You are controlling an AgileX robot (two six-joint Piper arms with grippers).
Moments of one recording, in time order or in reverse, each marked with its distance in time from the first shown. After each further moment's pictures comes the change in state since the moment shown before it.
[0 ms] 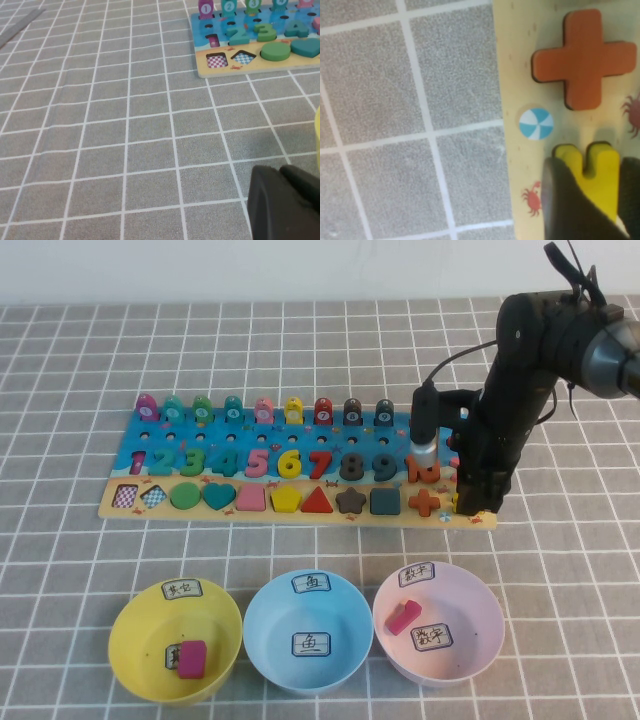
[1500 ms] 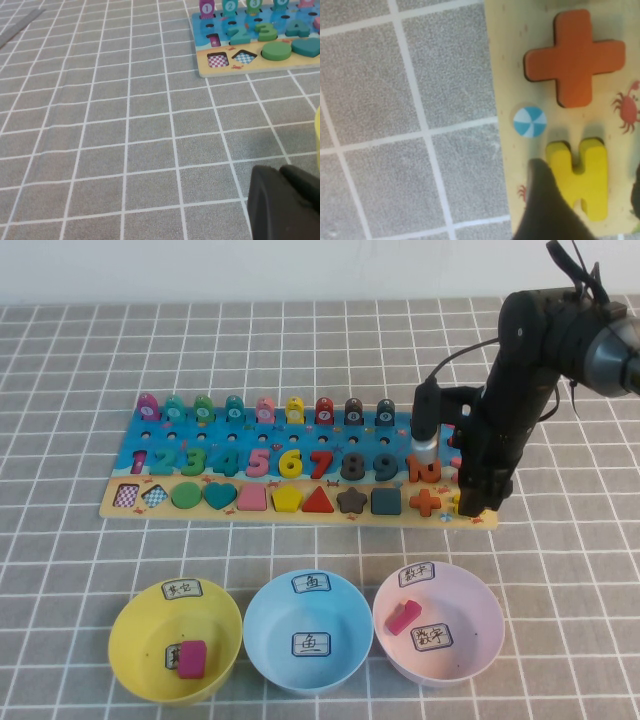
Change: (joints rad) right arm 0.000 -0.006 0.000 -0.006 0.000 0.020; left arm 0.000 0.000 0.000 0.000 0.000 0.000
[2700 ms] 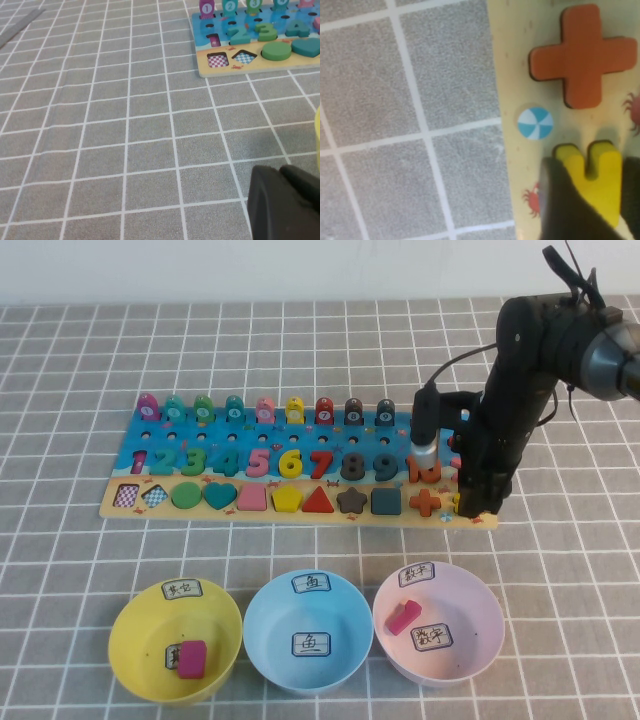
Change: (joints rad) right arm 0.000 0.012 0.005 -0.010 -0.008 0.000; left arm 0.000 0.000 0.000 0.000 0.000 0.000
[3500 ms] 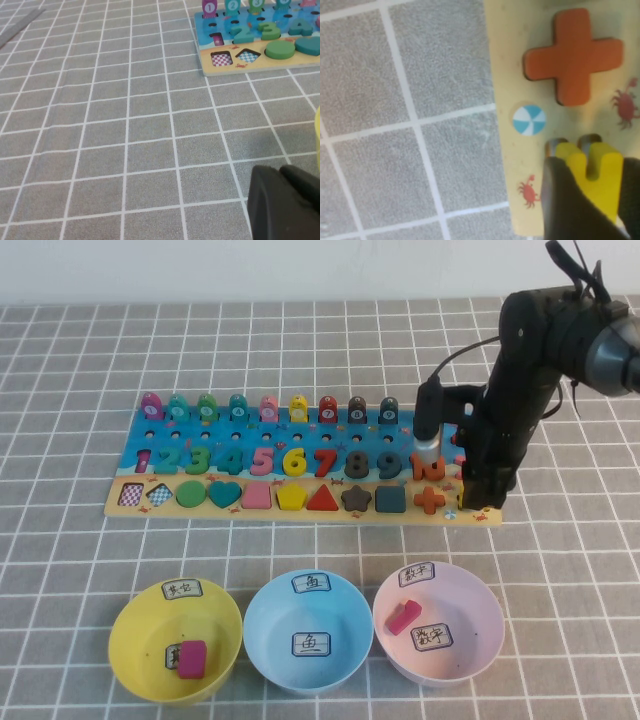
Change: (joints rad) right arm 0.000 -0.020 0.001 -0.019 -0.002 0.019; left arm 0.000 0.000 0.000 0.000 0.000 0.000
